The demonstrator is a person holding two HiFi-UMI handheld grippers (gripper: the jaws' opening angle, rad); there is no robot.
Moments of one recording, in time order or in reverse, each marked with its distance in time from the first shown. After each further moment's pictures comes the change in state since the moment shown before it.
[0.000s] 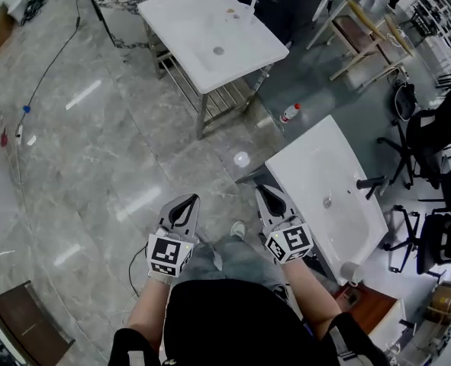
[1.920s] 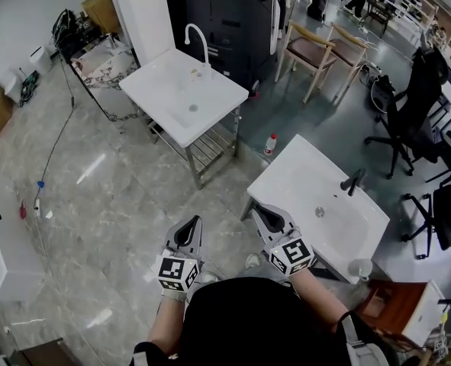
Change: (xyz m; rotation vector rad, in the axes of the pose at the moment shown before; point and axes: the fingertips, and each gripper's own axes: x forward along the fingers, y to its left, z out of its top) left arm -0.001 -0.066 0.091 0.069 -0.119 -0.063; right arm -0.082 -0.015 0.082 -0.066 -0.154 -0.044
